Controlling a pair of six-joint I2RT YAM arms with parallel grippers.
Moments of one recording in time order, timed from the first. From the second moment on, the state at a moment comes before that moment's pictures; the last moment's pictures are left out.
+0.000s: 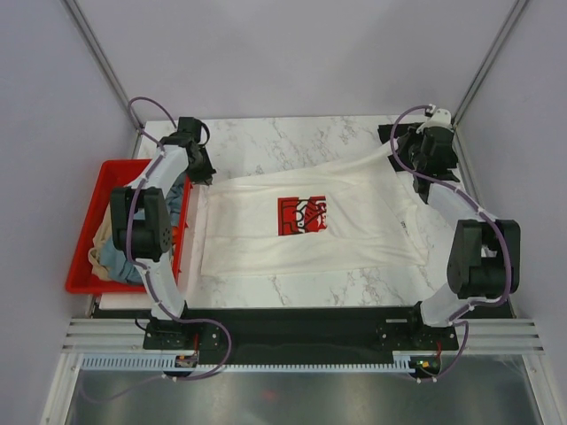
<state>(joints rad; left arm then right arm) -0.06 1.96 1.58 -0.73 -0.05 -0.40 -0.03 1.63 1.07 0.33 -0.05 0.26</state>
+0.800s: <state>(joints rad) -0.08 1.80 1.35 -0.70 -0.09 -0.34 -0.03 1.10 0.72 0.05 0.05 0.27</state>
